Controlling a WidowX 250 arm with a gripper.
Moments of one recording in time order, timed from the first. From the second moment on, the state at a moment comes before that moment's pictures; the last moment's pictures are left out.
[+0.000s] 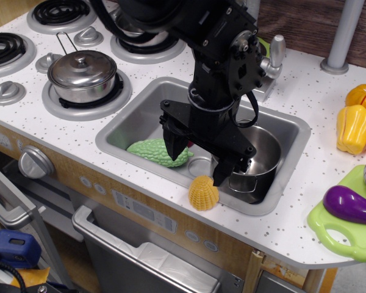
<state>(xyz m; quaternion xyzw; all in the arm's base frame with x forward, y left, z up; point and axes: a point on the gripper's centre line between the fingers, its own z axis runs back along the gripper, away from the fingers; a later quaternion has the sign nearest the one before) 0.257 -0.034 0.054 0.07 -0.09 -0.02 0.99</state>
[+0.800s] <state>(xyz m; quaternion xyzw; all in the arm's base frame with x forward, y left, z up) 0.258 -0.036 0.033 0.05 -0.12 -0.03 0.99</state>
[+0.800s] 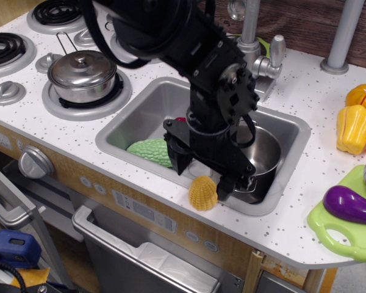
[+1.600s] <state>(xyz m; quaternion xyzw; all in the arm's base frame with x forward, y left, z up) 0.261 -0.038 0.016 0.04 -0.14 -0.02 0.99</state>
